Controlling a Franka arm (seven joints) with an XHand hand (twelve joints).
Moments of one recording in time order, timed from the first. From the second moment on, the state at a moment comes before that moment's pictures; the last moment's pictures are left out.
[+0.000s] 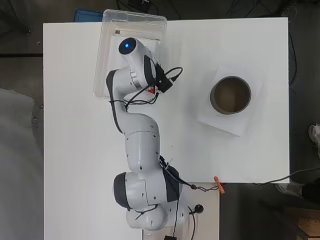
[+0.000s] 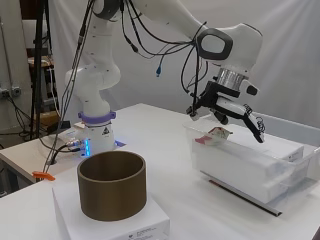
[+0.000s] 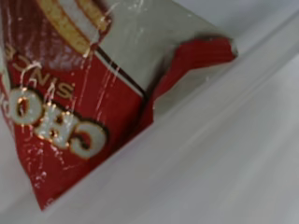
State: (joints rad) arm 0.11 0.28 0.00 -1.81 -0.31 1.87 -1.24
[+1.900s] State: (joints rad) arm 0.33 -0.27 -0.92 -2.06 -0.50 1.88 -1.18
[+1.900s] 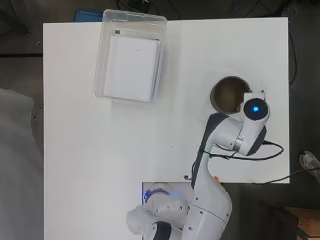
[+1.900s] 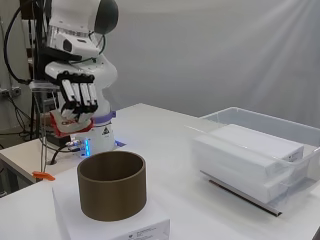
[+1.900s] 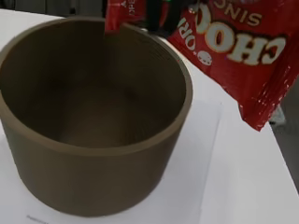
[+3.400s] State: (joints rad) arm 1.65 -0.65 -1.69 -1.64 -0.87 1.40 -1.10
